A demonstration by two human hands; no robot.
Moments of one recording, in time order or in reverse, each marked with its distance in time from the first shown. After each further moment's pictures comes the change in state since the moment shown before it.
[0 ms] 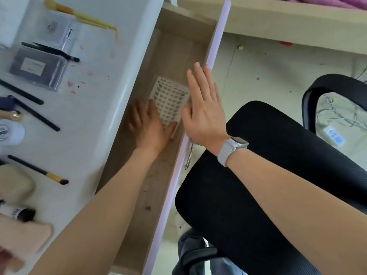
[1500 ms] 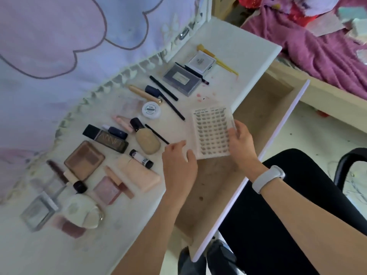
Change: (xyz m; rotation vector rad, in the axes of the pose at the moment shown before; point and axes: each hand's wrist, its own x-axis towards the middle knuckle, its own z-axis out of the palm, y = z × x) left_hand -0.159 -0.098 -0.112 -0.810 0.267 -0.322; right_hand -0.032 -0.156 -0.005 0.530 -0.283 0.406
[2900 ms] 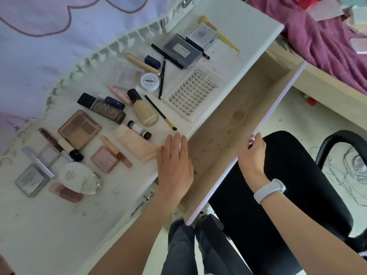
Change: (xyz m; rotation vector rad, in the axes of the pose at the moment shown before) left_hand -0.049 -0.070 0.012 0.749 0.112 0.488; right_hand -0.064 0.051 -0.018 -0.181 0.247 0.192
